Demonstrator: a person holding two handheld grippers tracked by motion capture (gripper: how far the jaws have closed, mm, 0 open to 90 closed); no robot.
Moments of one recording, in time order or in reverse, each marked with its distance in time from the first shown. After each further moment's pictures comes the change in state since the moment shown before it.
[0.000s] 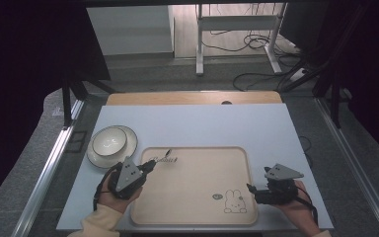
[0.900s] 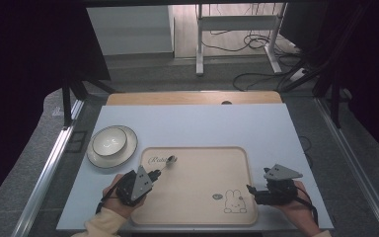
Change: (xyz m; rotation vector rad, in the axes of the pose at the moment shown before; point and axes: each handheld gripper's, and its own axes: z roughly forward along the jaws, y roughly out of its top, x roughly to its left) left arm -0.020 -0.012 0.014 0.124 -0.028 0.159; right arm 0.000 -0.001 0.002 0.023 0.006 -0.003
